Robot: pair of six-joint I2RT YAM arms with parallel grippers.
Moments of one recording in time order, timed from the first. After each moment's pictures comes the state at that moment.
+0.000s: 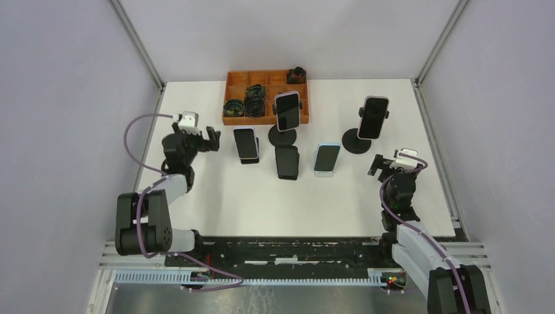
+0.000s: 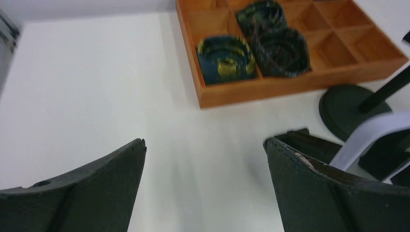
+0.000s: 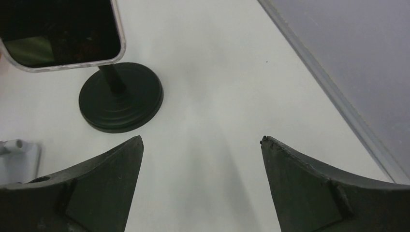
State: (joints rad) left arm 0.09 1.39 0.42 0.79 0.30 0.00; right arm 0.12 0.81 0.07 0.63 0.42 0.03
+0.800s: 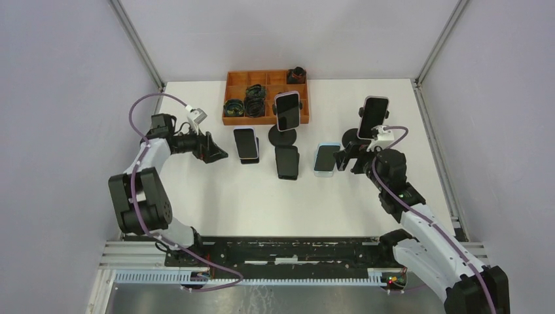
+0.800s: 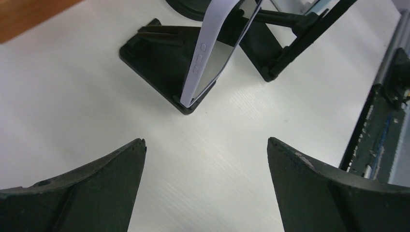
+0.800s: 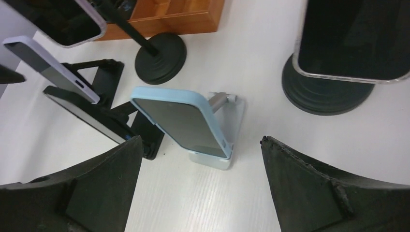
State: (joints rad) left arm 0.24 1.50 0.99 -0.51 1.05 0.55; right arm 0.32 0.81 0.46 0.06 -0.01 0.39
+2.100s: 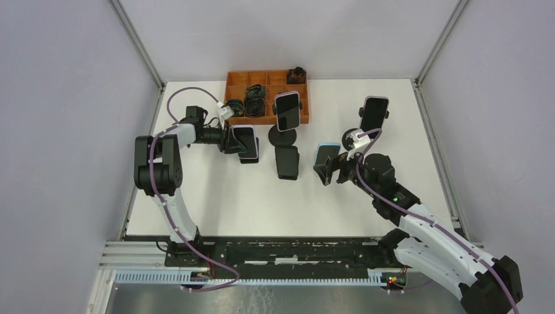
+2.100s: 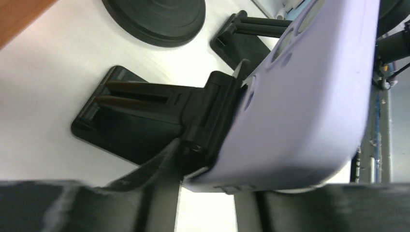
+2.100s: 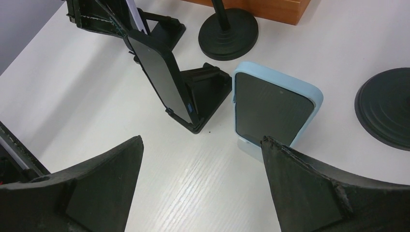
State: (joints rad) left arm 0.04 1.94 1.19 -0.40 1.14 0.58; right arm 0.60 0.80 0.51 0.02 -0.05 0.27
